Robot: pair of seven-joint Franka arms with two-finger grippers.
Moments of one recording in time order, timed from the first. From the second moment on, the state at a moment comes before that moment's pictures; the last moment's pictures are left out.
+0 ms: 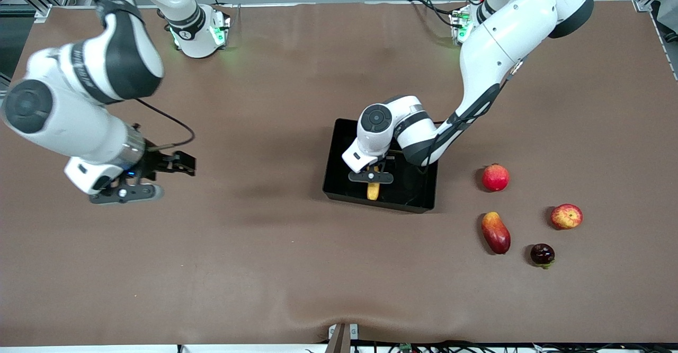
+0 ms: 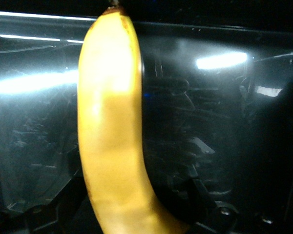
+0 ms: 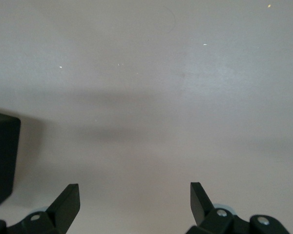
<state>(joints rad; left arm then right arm) -0.14 0.87 -0.68 -1.69 0.71 2.30 -1.05 0.22 0.30 0.01 -1.55 0.06 1.82 0.15</state>
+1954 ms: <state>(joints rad) 0.66 0.60 -1.17 -1.72 0.61 1.88 -0.60 0.45 0.64 0.01 -1.53 -0.06 2.23 0.17</state>
